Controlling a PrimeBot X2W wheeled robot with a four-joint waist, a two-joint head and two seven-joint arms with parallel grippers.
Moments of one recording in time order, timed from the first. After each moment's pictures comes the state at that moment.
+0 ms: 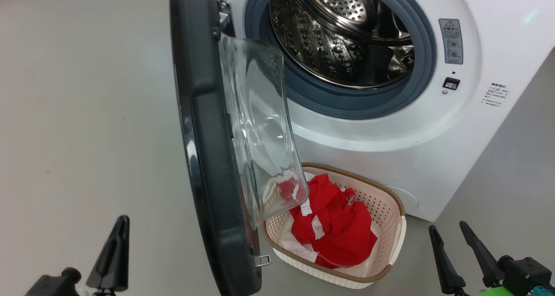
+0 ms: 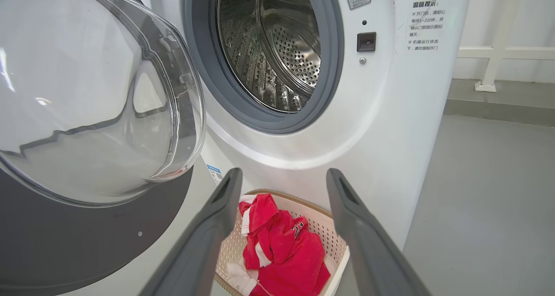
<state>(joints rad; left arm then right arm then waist) 0.02 0.15 0.03 0.11 -0.33 -0.13 -0.25 0.12 -0.12 0.01 0.19 0.37 0.13 -0.26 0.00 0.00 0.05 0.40</state>
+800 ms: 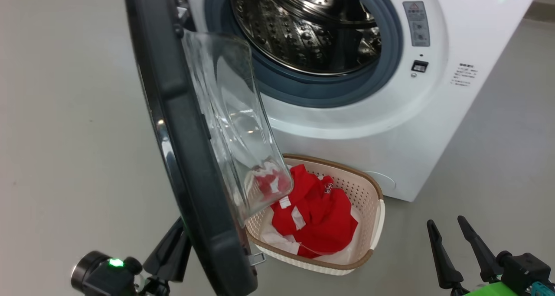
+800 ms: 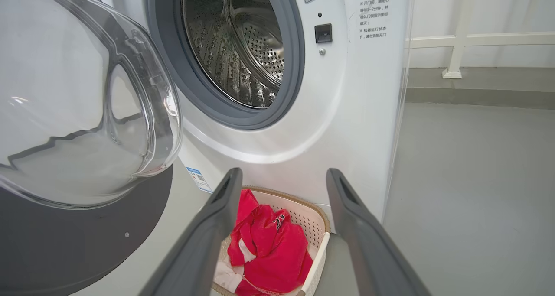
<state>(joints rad) -0.05 0.26 -0.26 -0.04 -0.34 -0.12 -0.25 0.11 -0.10 0.01 0.18 0.37 0.13 -0.26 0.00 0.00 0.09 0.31</state>
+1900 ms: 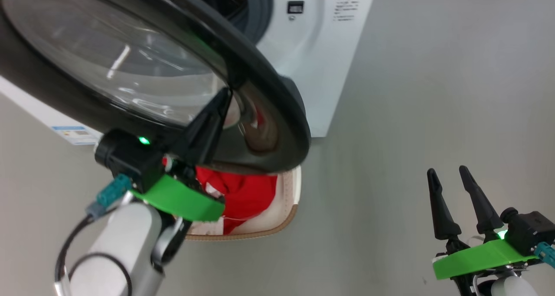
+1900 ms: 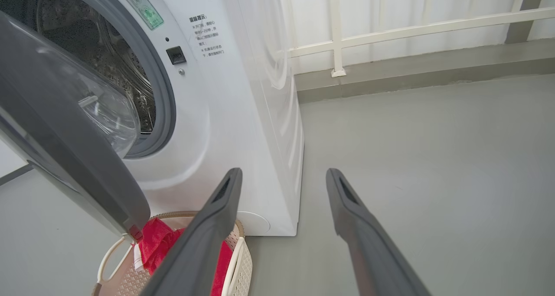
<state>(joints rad) -0.57 0.20 -0.41 0.20 -0.40 -0.12 -0.26 -0.04 -0.05 -0.03 0.15 0.37 0.13 -0.26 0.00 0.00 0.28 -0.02</state>
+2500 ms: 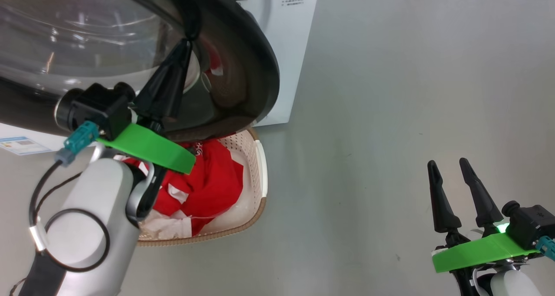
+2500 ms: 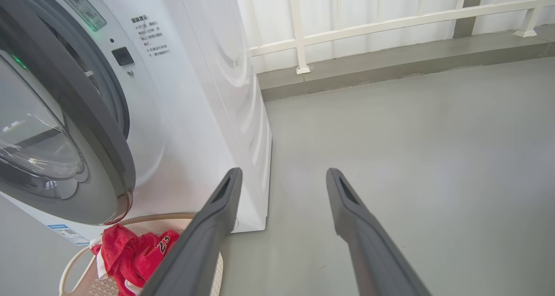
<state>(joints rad) -0.76 0.21 -0.36 0.40 -0.41 -0.13 -0.26 -0.07 -0.05 -0.02 0.15 0.39 0.13 -0.26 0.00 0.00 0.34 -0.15</state>
